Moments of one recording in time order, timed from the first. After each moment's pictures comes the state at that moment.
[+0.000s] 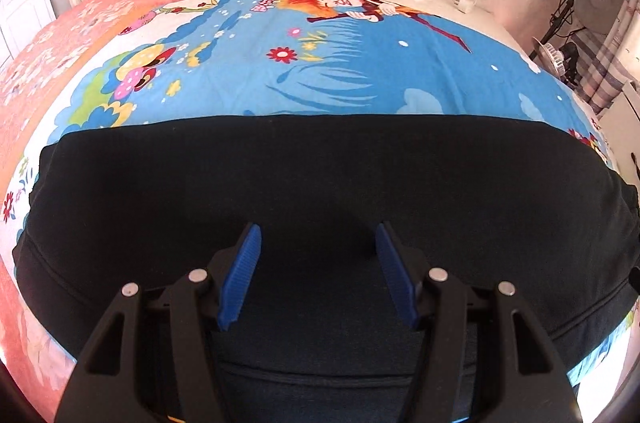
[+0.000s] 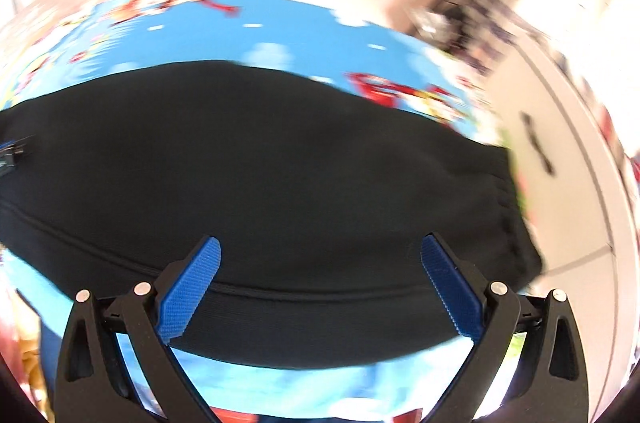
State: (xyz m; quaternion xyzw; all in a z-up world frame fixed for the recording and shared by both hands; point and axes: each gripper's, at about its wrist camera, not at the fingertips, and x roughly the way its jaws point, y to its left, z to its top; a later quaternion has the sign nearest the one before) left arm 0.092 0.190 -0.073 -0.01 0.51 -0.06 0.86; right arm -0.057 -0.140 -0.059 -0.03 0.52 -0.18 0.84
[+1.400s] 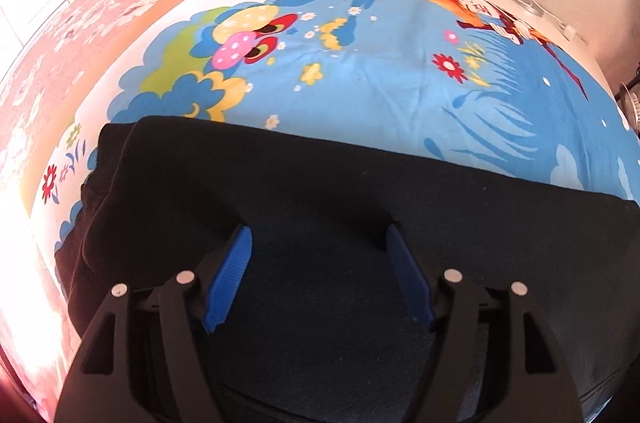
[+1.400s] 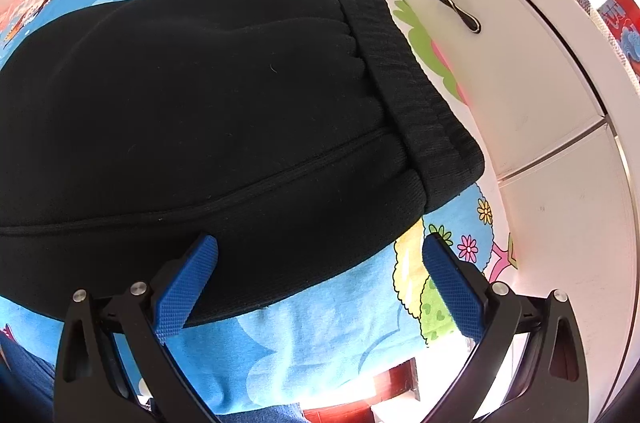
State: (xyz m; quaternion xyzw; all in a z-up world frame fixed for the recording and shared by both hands) left arm 0.143 0.286 -0.084 -0.03 0.56 0.09 0.82; right arm -0.111 -0.261 -0.117 0.05 0.58 -0.25 0.77
